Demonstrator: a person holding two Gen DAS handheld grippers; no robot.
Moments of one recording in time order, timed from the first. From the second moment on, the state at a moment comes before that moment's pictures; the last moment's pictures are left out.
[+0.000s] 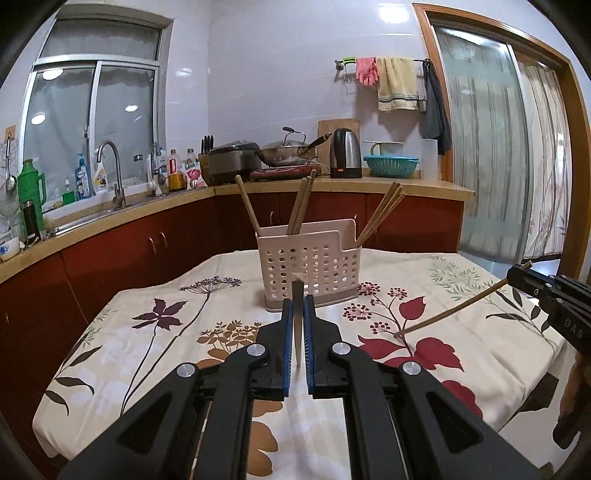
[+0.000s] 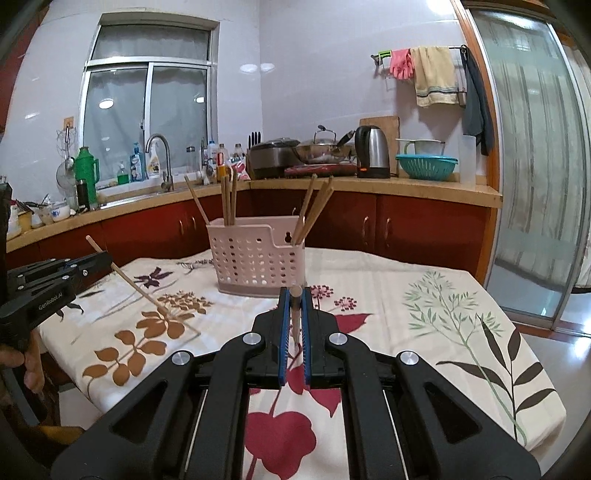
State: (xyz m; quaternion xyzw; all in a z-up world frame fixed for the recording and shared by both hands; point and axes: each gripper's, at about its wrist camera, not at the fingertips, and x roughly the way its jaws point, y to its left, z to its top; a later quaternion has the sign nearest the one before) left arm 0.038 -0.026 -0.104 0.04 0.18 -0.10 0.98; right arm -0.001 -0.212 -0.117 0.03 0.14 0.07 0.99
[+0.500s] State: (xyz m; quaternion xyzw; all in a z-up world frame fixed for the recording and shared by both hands) left arm 0.063 -0.023 -0.095 0.05 0.17 -0.10 0.98; right arm 0.033 -0.203 -0.095 0.01 0.16 0.08 0.98
